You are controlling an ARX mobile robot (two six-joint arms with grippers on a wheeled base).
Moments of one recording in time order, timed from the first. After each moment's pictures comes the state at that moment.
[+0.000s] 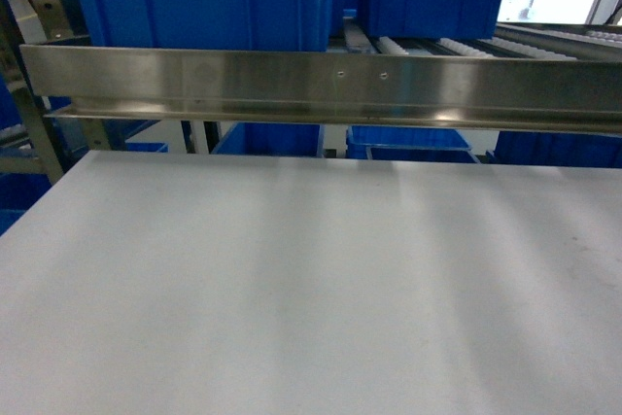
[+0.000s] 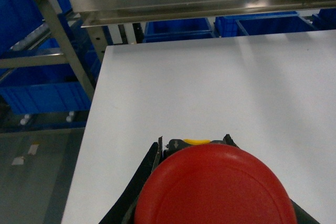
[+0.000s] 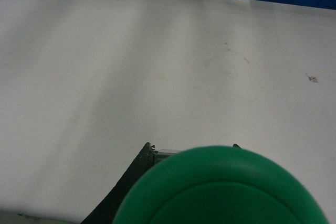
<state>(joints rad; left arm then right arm) -0.12 0.81 0.29 0.18 -0.10 0.03 -0.25 0.59 0.05 0.10 -0.31 -0.18</state>
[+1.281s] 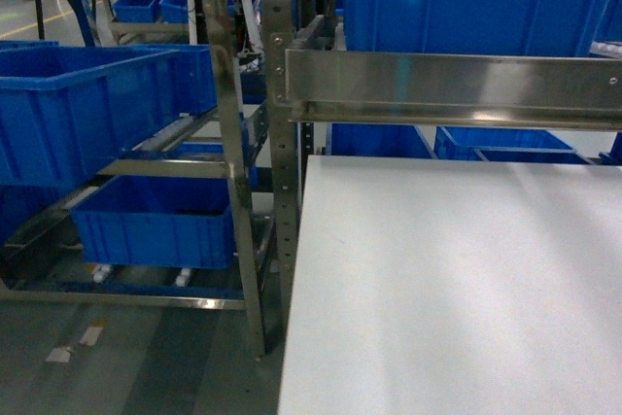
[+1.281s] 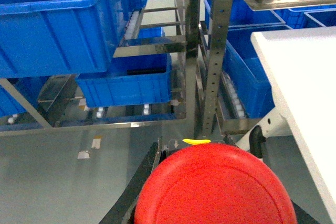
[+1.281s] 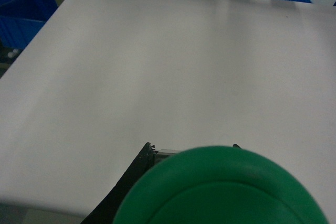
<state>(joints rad) -0.12 0.81 0.29 0.18 -0.10 0.03 -0.25 0.59 0.05 0.10 -0.31 -0.18</state>
